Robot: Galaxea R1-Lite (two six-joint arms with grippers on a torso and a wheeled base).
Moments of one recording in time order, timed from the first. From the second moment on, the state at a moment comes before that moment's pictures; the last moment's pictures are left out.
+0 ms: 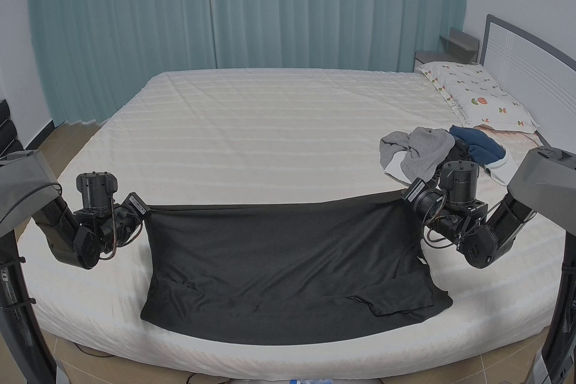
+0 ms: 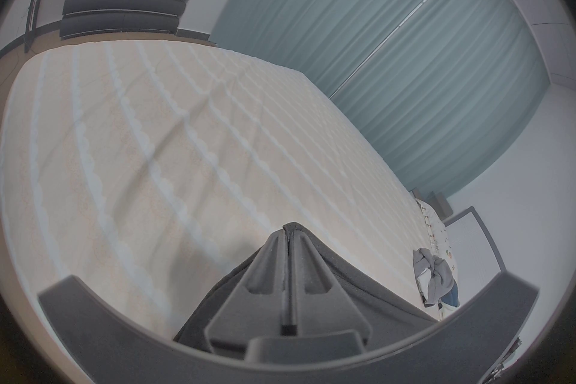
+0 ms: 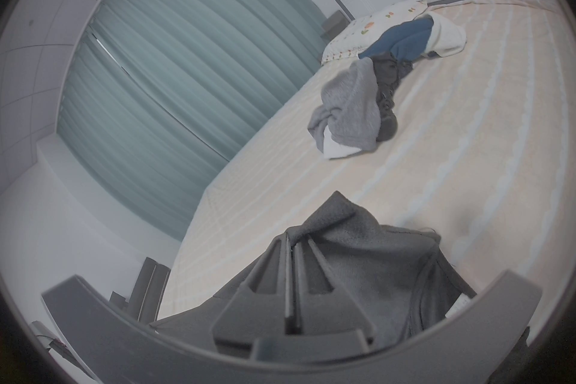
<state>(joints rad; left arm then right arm) 0.03 2.14 -0.73 -0.92 -0.01 -0.79 0.29 2.20 -0.84 -1.05 -0.13 0.85</state>
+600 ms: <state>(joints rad) 0.03 2.14 -0.60 -0.95 -0.01 -0.56 0.28 2.24 -0.72 -1.06 -0.10 0.71</state>
